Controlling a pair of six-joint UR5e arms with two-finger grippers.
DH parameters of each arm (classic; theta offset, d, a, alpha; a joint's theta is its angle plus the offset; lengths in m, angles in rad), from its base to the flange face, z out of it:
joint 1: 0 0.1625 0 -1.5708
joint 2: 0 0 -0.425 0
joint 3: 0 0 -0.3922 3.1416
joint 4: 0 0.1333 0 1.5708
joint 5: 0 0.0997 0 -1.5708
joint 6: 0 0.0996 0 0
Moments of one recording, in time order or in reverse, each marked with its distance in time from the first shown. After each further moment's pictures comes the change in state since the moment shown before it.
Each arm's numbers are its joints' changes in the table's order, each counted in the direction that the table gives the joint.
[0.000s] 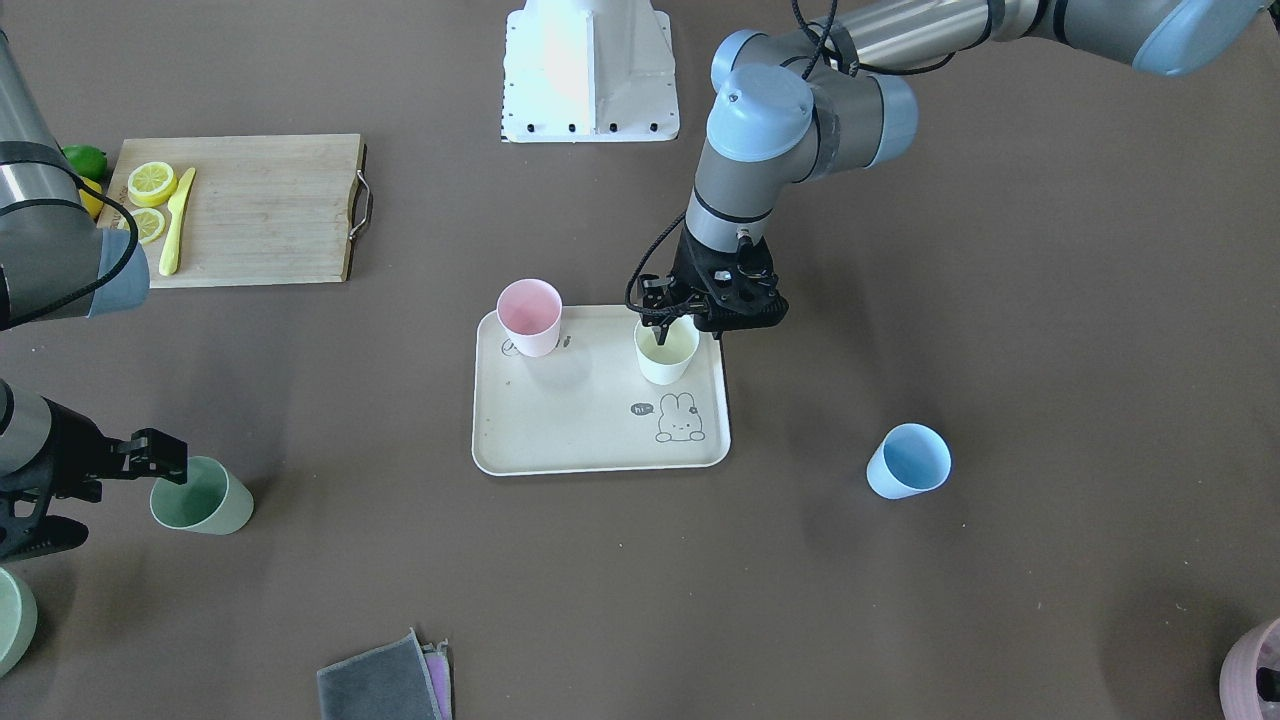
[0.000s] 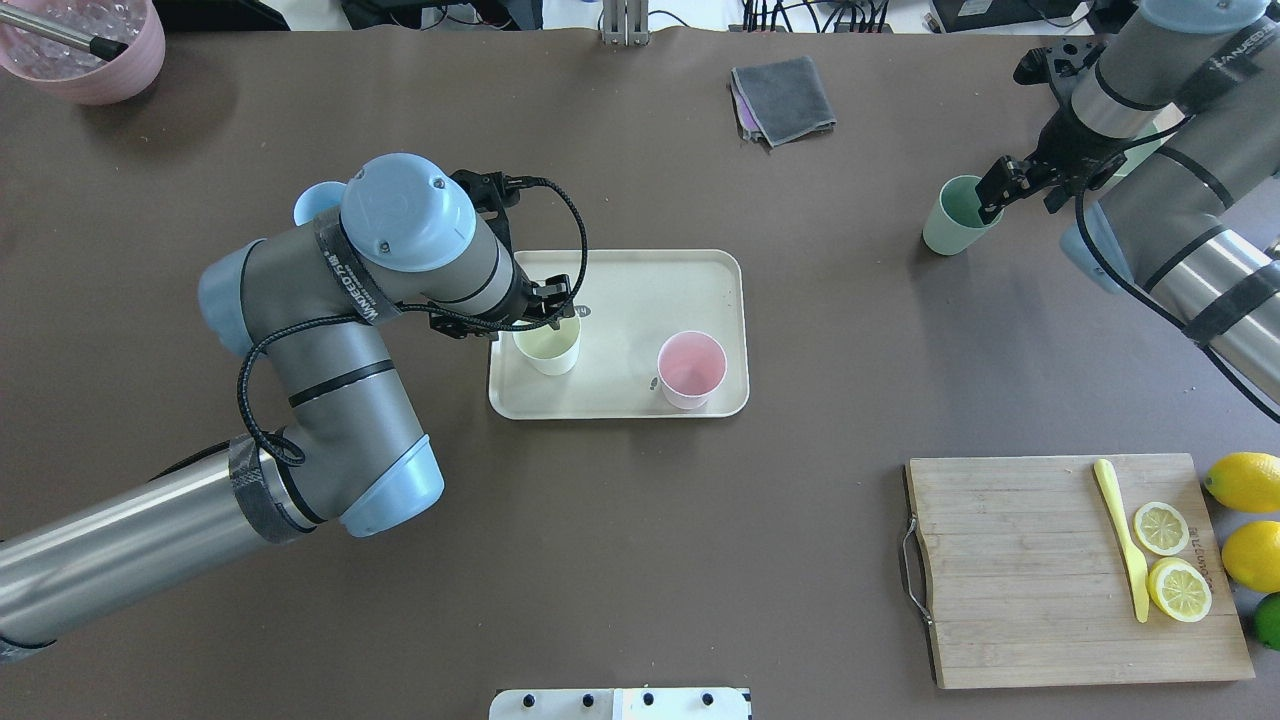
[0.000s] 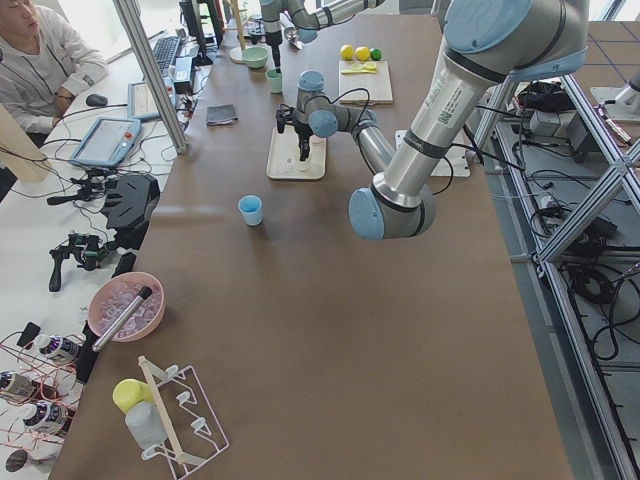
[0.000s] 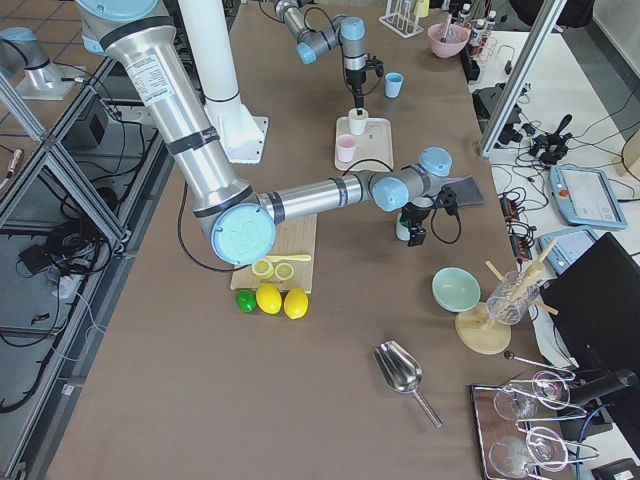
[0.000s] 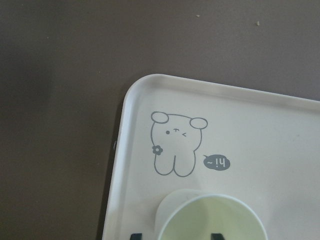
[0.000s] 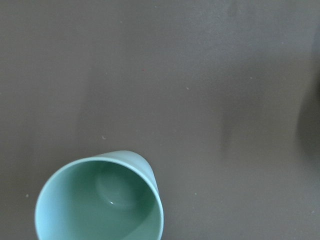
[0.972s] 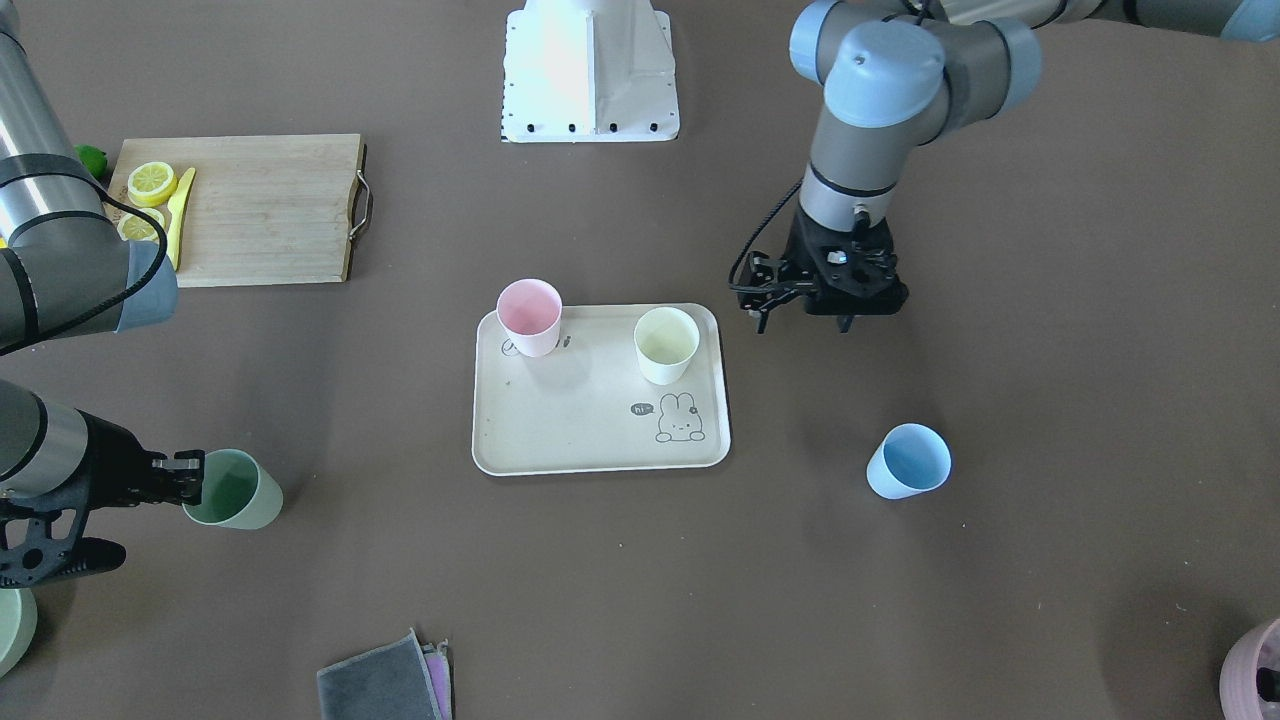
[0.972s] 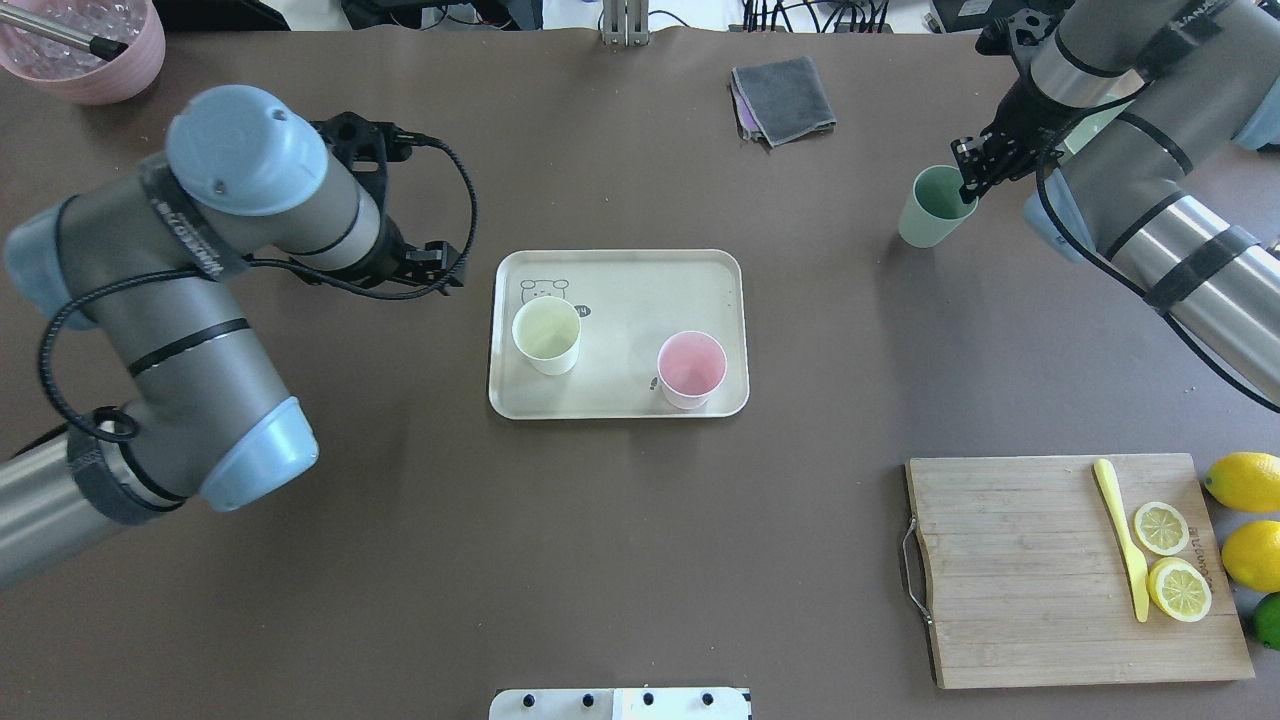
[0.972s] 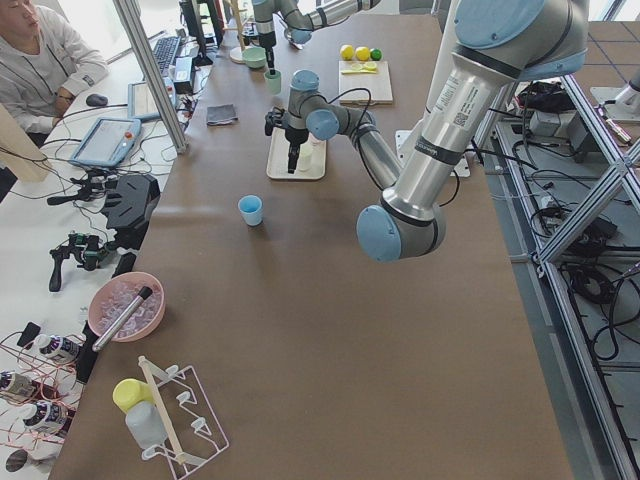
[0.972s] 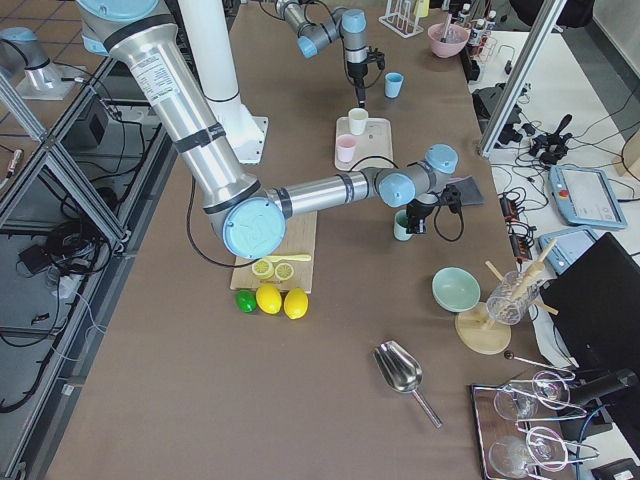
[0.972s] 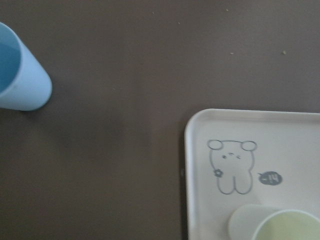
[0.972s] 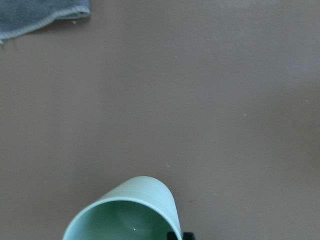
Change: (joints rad) left arm -0.152 -0.205 0.228 0.163 -0.023 0.376; right arm -0.013 -0.110 0.032 -0.008 0.077 0.093
